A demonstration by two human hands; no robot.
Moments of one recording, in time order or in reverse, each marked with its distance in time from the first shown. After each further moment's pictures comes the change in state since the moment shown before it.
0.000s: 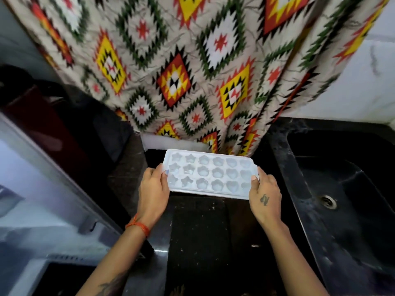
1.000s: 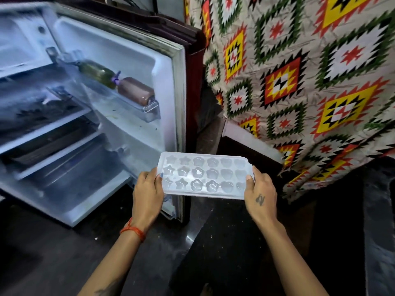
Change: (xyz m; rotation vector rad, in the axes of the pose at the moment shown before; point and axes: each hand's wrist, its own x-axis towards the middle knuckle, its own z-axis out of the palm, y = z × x) left_hand -0.169 -0.071 -0.104 0.088 0.380 -0.462; right_hand -0.091 -0.084 0.038 0.098 -0.328 -0.493
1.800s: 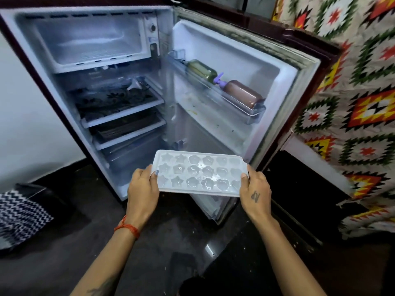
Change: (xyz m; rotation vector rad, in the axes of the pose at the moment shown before) left_hand -0.007 -0.153 -0.150 0.080 0.219 -0.161; right_hand -0.052 -0.155 0.115 0.116 -0.167 -0.287
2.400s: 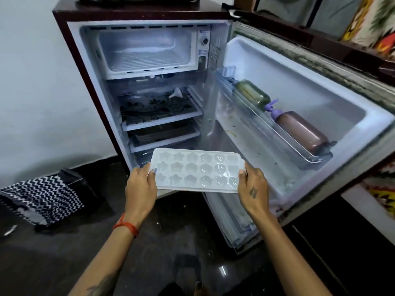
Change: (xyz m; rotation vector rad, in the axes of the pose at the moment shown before) left_hand 0.077 -0.039 -0.026 0.127 0.192 -0.139; right_hand 0.105 -0.074 0.071 0.047 -0.135 -0.198
